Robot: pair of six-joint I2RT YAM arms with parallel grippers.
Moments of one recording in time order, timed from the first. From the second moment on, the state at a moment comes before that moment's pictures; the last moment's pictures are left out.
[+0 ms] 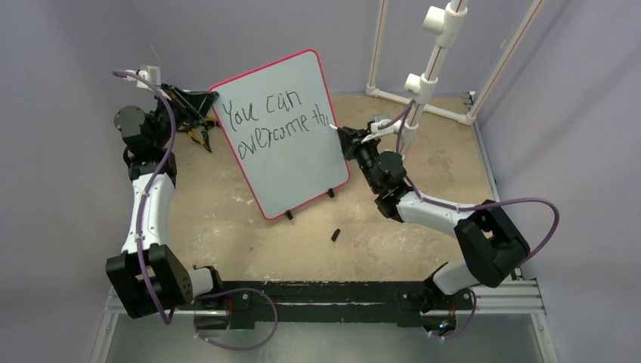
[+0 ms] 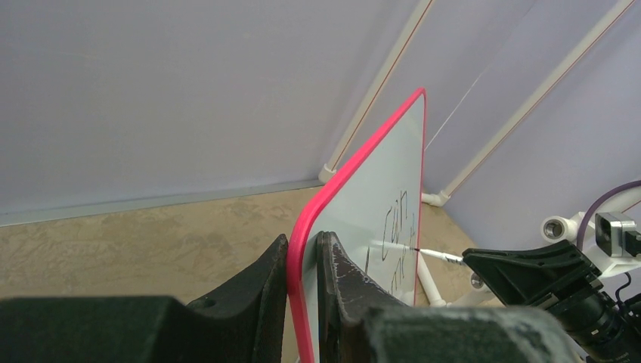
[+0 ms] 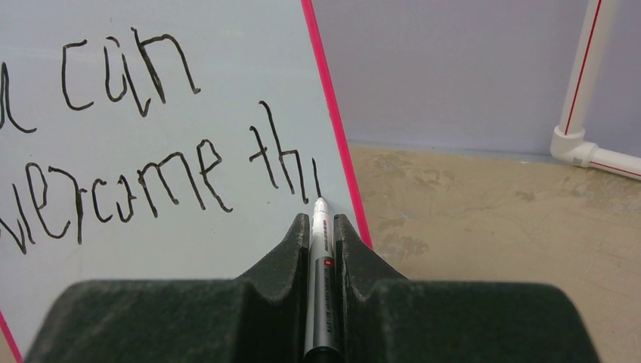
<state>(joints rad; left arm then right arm) 0.28 1.25 1.05 0.44 0.78 -0.58 0.64 1.48 0.74 0.94 0.25 0.23</state>
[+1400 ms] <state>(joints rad) 0.28 1.25 1.05 0.44 0.78 -0.58 0.64 1.52 0.83 0.97 0.25 0.21</state>
